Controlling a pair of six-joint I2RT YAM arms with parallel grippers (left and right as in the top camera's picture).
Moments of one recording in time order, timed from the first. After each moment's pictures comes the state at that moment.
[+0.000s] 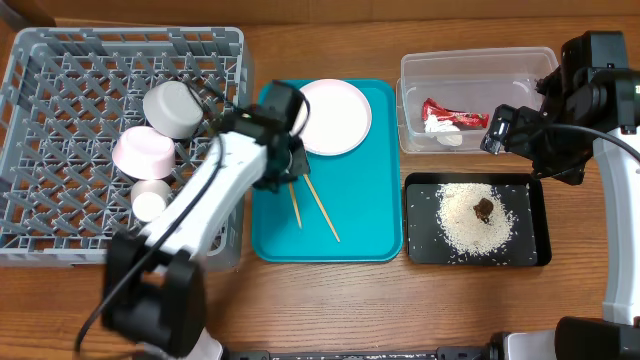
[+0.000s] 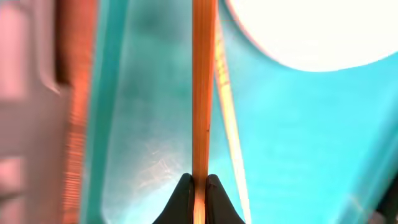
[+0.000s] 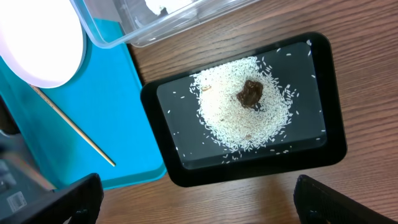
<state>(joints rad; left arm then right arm) -0.36 1.75 1.40 -0.98 0.01 -0.60 -0.05 1.58 1.77 -1.56 -0.15 0.30</state>
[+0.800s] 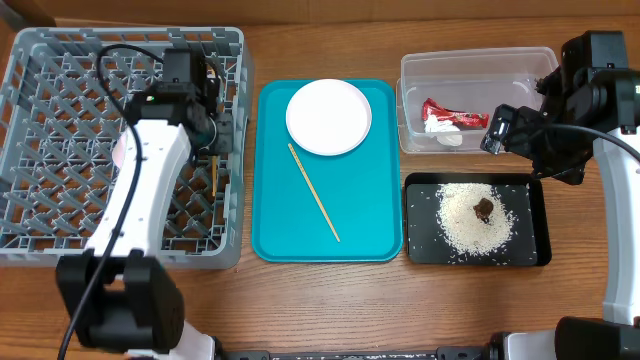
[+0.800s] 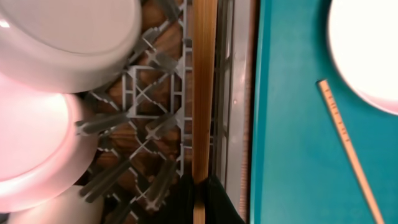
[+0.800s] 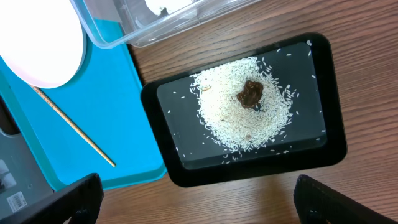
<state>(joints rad) -0.04 1.74 1.48 -0.97 -0.06 -0.04 -0.05 1.58 1.77 -1.56 -0.15 0.30</state>
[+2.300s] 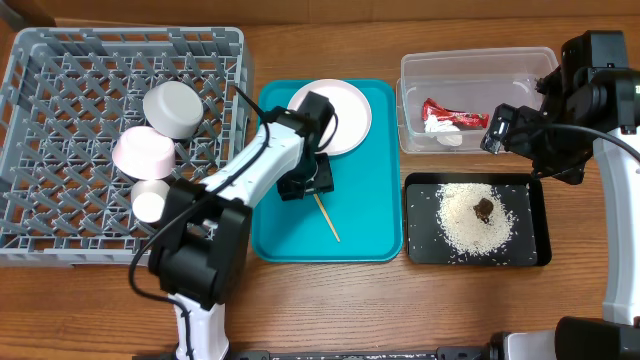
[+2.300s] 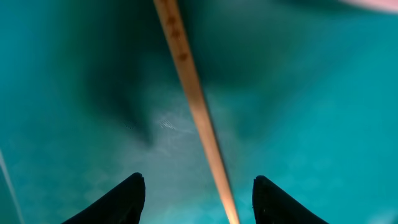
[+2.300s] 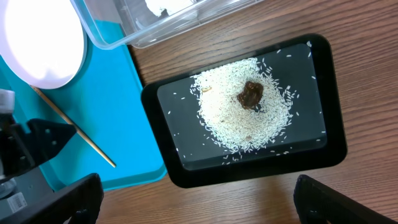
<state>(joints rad) -0.45 2.04 1.46 -0.99 0.08 -0.65 -0.05 1.58 1.77 -1.56 -0.15 0.30</state>
